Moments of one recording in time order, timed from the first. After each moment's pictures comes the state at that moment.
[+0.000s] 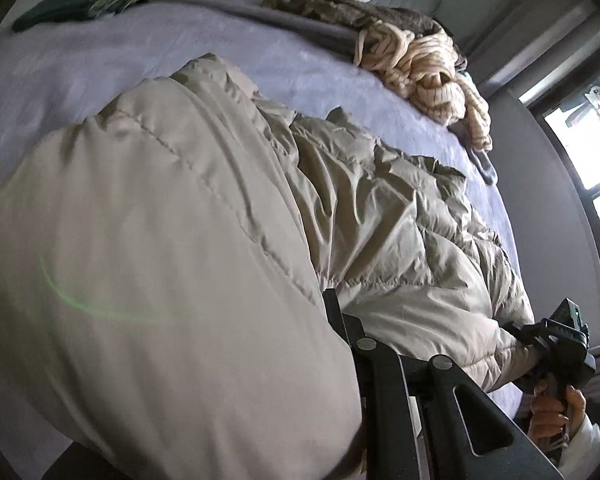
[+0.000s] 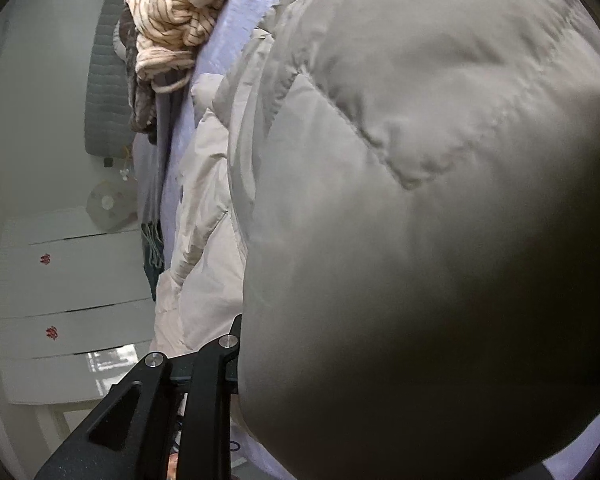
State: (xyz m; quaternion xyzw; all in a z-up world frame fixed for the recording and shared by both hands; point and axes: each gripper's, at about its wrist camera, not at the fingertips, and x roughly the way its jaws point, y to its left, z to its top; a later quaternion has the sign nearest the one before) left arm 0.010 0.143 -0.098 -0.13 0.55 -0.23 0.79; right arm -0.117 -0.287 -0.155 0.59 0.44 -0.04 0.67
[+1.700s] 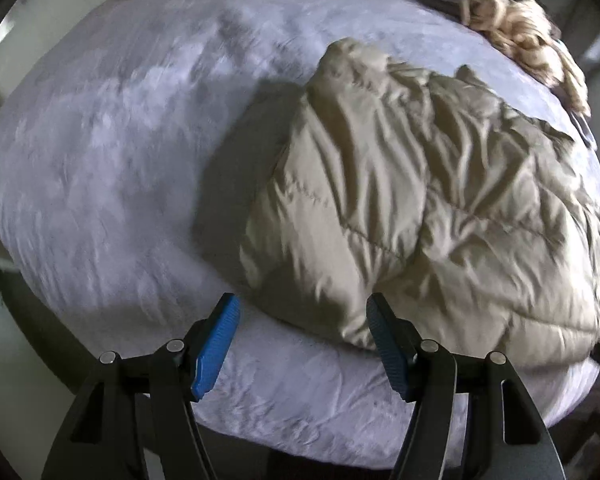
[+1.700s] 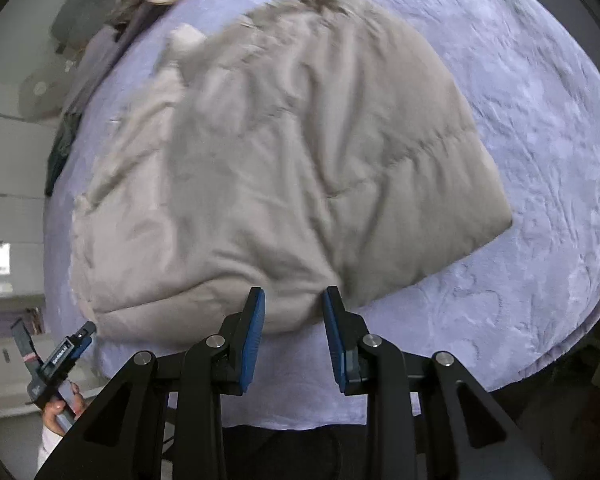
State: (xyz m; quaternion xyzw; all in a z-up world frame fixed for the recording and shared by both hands) left arm -0.116 0.224 -0.106 -0.02 0.61 -0.04 0.79; right arm -0.221 -0.281 -0.107 0.35 0.58 -0.08 0.73
